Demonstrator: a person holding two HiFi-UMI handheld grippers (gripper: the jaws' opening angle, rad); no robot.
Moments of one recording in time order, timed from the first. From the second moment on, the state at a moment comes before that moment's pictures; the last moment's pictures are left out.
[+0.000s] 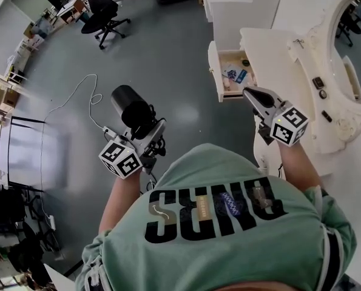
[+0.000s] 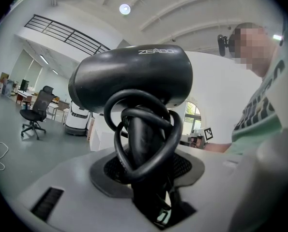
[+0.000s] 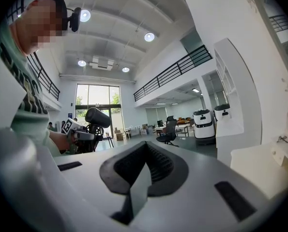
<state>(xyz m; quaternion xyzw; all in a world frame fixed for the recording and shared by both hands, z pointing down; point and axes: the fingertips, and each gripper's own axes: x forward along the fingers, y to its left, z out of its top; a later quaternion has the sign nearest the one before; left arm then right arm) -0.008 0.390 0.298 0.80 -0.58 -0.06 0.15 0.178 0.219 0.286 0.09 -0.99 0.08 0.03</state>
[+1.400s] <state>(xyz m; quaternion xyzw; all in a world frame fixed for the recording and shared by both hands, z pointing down) -0.410 0.179 0.312 0.87 -0.47 -0.05 0.15 -0.212 0.035 0.282 0.19 -0.98 0.06 0.07</state>
